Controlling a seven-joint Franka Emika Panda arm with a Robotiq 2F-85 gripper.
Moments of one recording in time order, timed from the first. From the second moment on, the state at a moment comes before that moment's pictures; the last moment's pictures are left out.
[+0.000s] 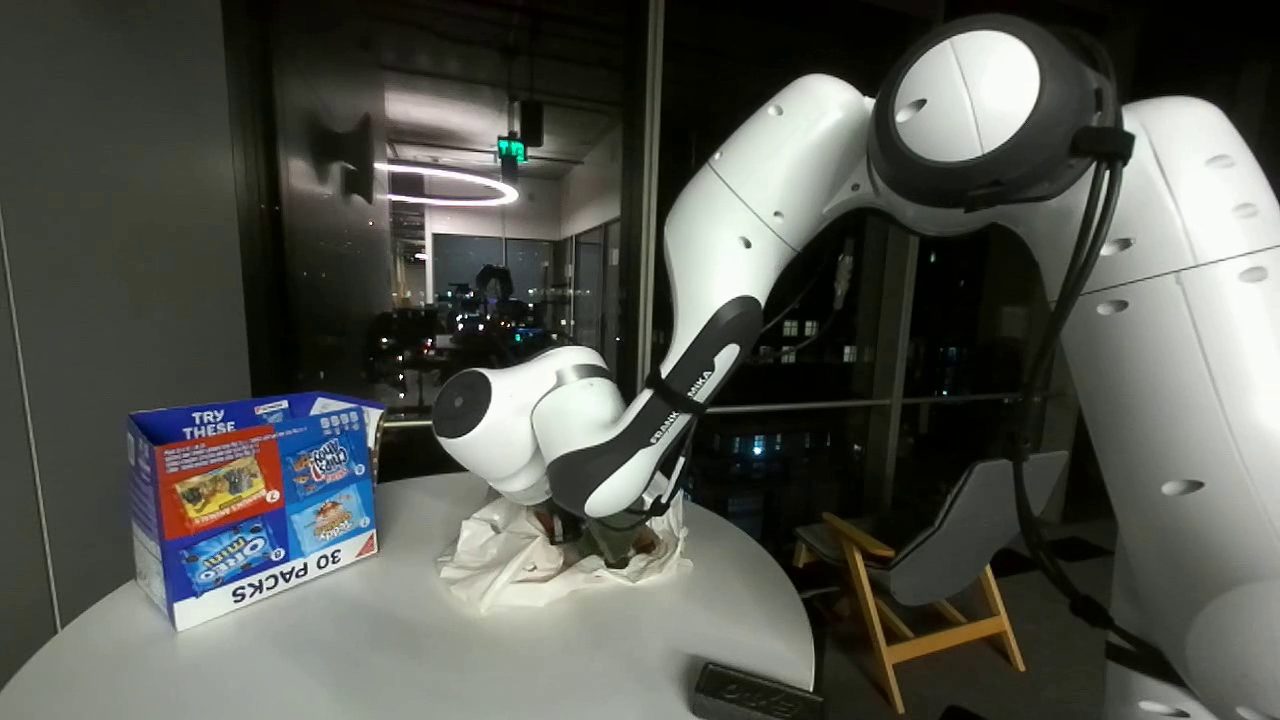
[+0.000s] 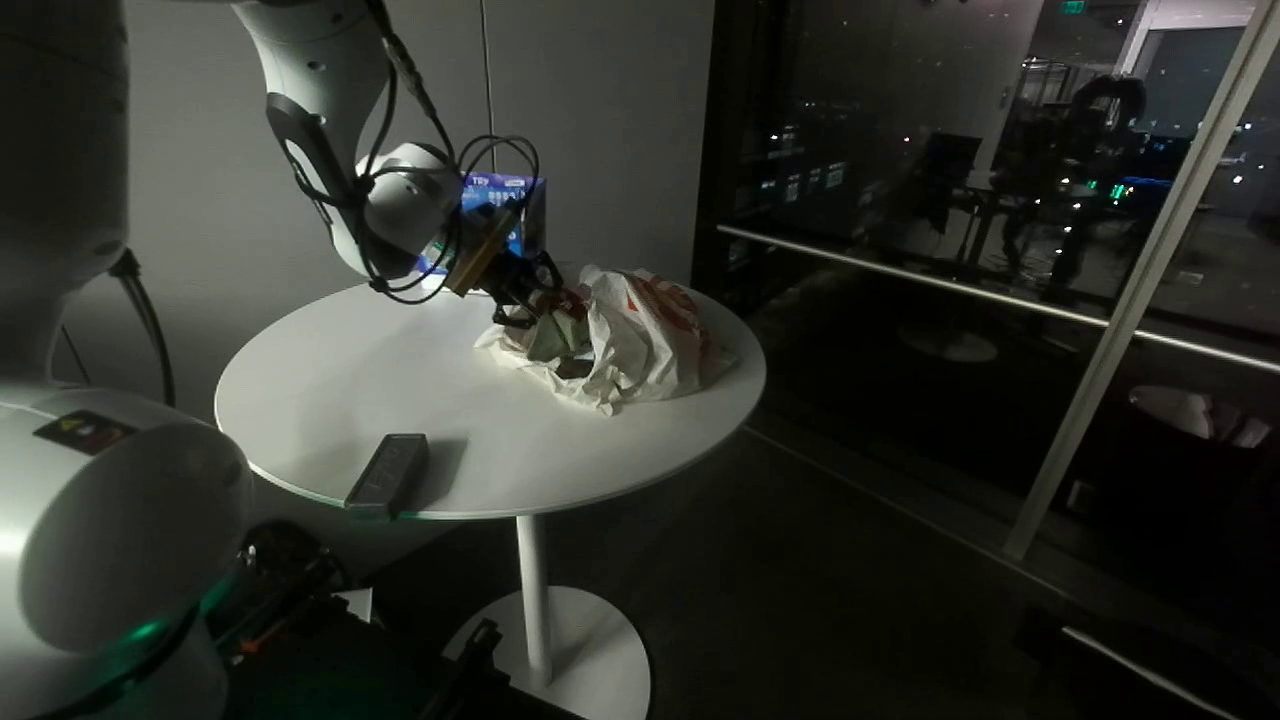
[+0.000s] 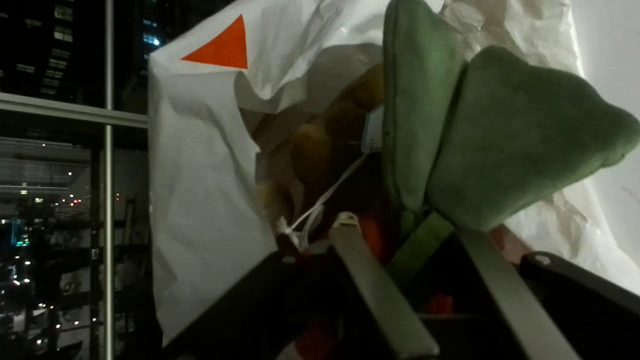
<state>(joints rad) 0.20 0.34 0.15 -2.03 -1.23 2.11 0.32</state>
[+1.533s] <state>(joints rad) 0.21 0.08 0.24 -2.04 -0.13 1.68 -0.36</state>
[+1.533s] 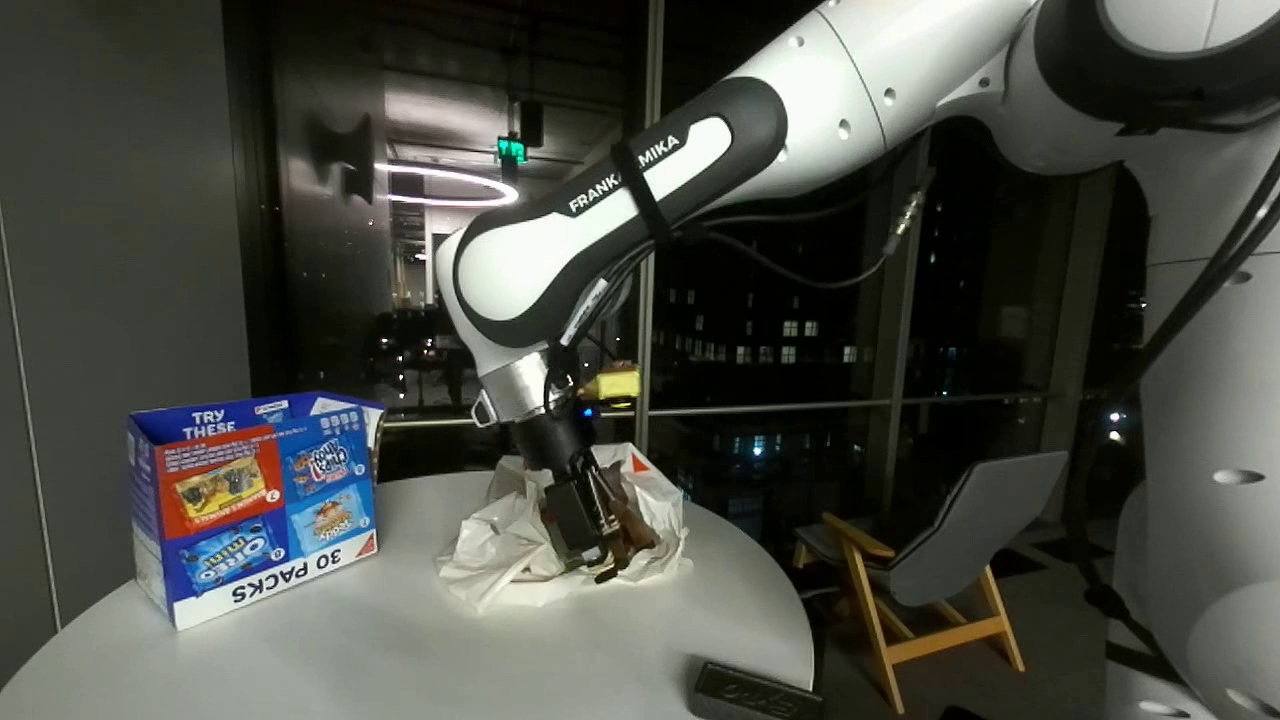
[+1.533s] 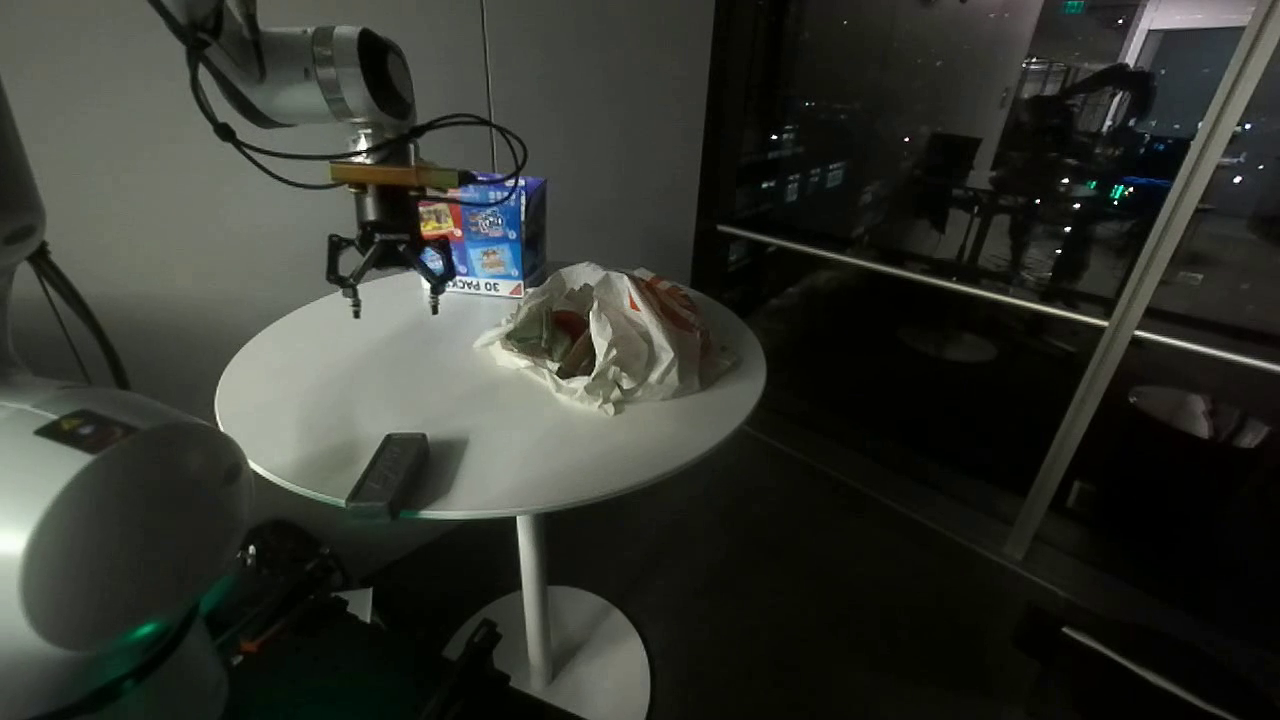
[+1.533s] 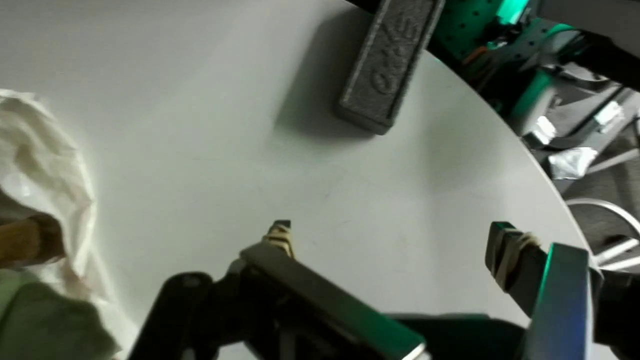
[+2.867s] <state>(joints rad) 0.17 0.07 0.18 -2.31 0.02 1.91 -0.29</state>
